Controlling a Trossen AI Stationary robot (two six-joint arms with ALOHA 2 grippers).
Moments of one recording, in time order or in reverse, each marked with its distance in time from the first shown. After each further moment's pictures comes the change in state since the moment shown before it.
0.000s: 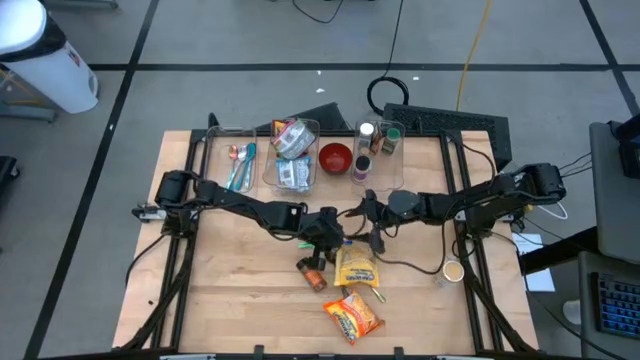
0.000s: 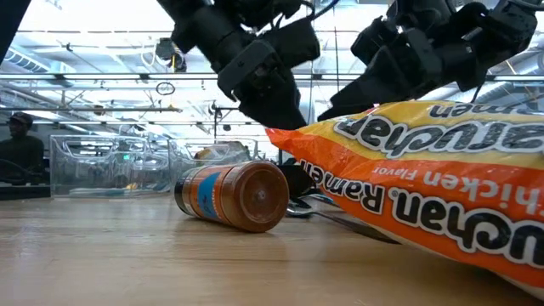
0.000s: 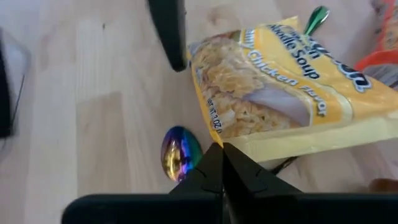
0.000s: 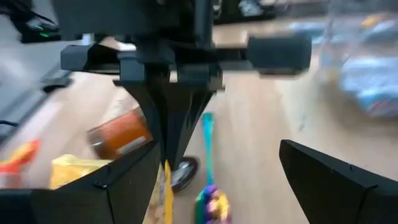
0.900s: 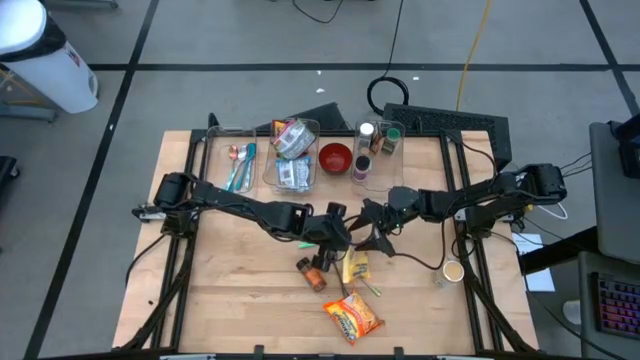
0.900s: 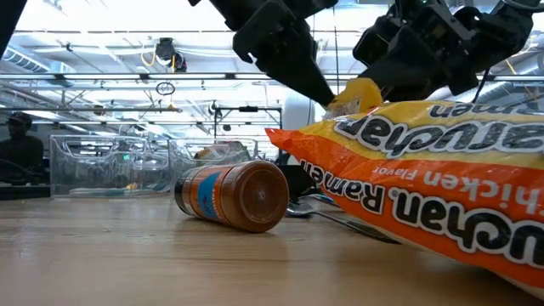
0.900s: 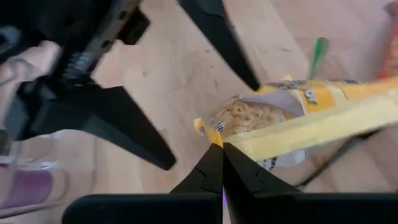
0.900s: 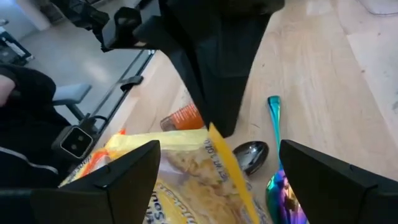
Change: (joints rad) left arm -0.048 0.000 0.201 -0.188 -0.163 0.164; right arm -0.035 -0.008 0.000 -0.024 -0.298 0.147
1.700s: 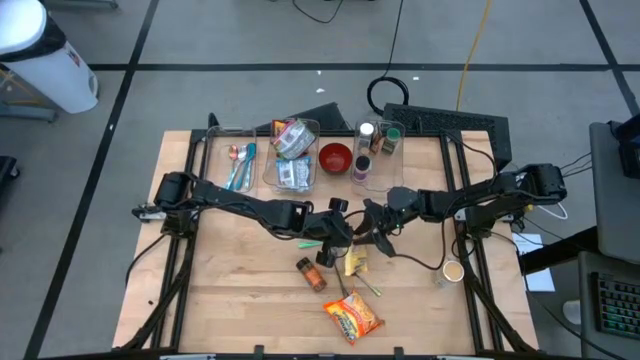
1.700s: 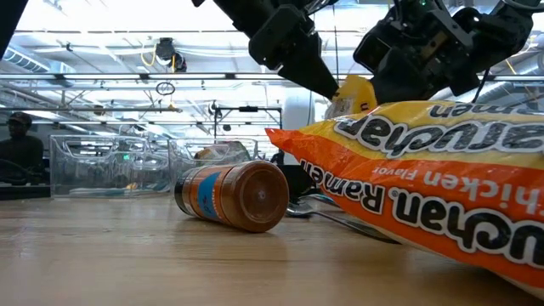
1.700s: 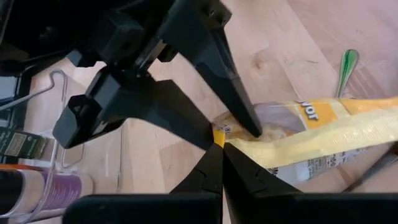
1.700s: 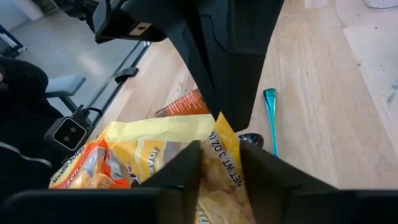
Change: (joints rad) left arm 0.009 0.000 0.000 0.060 -0.050 0.028; right arm 0.000 0.000 0.000 -0.032 0.010 -0.029
